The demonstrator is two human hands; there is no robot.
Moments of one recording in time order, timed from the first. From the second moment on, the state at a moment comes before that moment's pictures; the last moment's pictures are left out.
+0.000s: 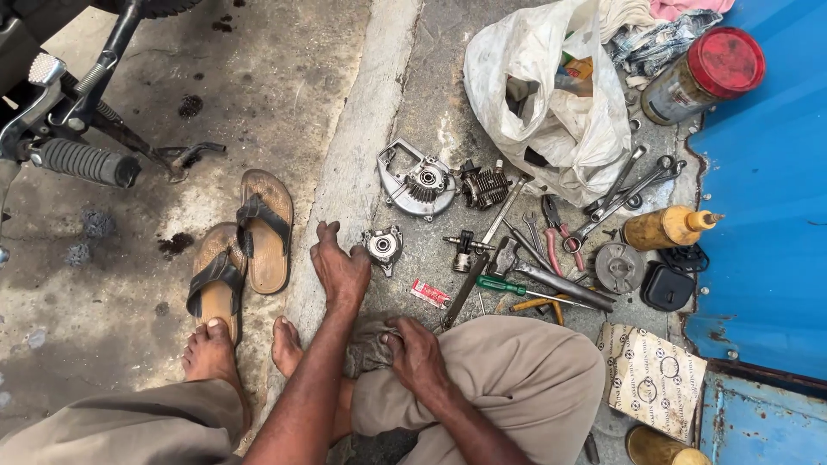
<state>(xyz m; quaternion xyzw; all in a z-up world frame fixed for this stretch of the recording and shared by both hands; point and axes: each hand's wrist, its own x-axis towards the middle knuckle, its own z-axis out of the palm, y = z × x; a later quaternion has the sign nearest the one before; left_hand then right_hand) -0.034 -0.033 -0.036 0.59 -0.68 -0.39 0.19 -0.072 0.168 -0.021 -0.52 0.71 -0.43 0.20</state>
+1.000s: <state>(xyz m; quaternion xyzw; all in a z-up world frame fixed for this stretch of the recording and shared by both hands) -0.179 0.000 0.046 0.44 -0.73 -0.51 -0.15 -0.083 0.156 -0.039 -0.49 0.70 -0.37 0.36</state>
